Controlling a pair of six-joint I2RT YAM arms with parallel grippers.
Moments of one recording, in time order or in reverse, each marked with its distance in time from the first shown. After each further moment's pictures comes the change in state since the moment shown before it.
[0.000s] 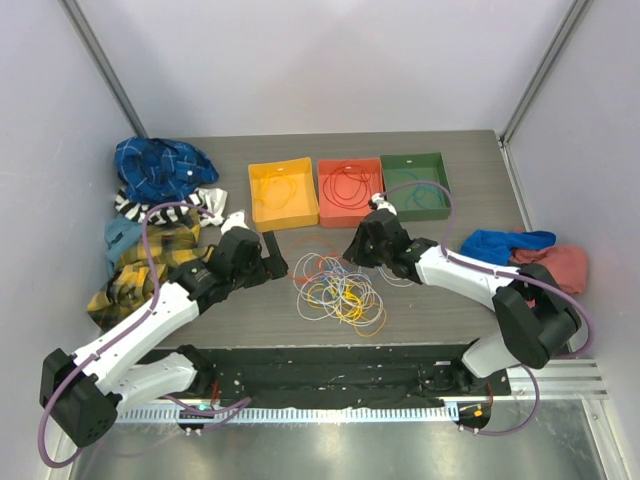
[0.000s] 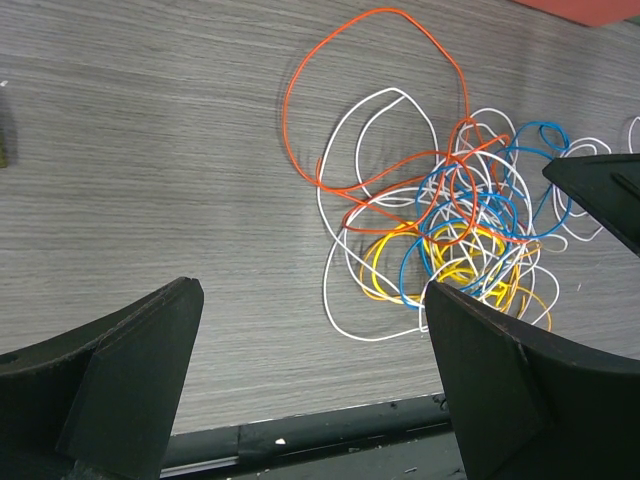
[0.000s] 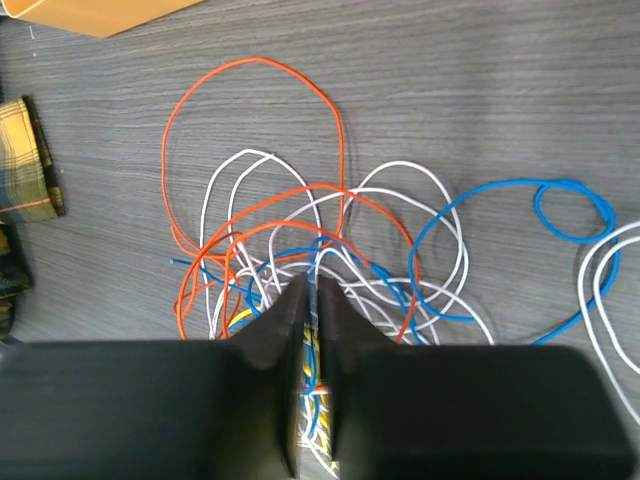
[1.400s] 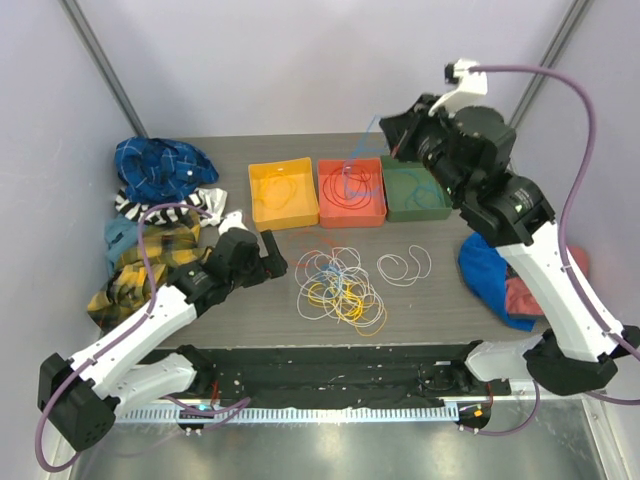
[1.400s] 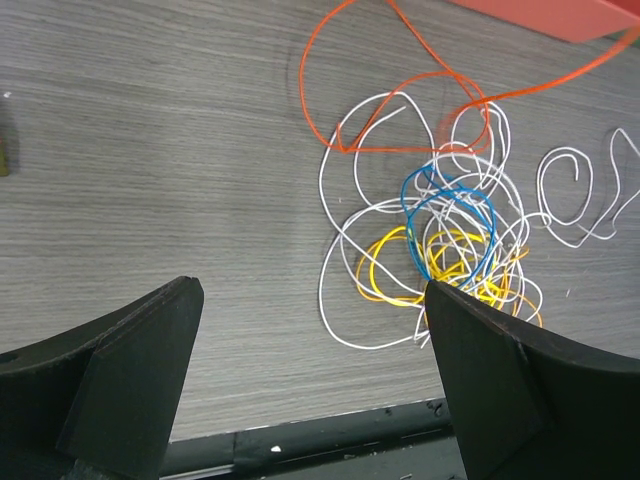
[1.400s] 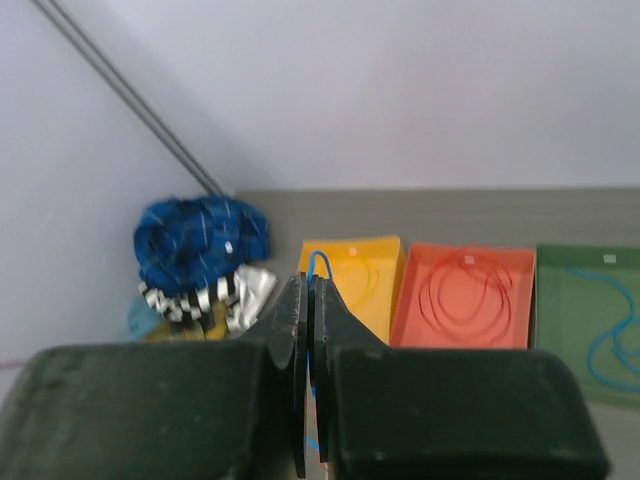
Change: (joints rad) left arm 0.000 -0.021 -0.010 0.014 -0.006 -0.003; right arm 0.005 -0.139 1.070 -0.471 0.298 -0.371
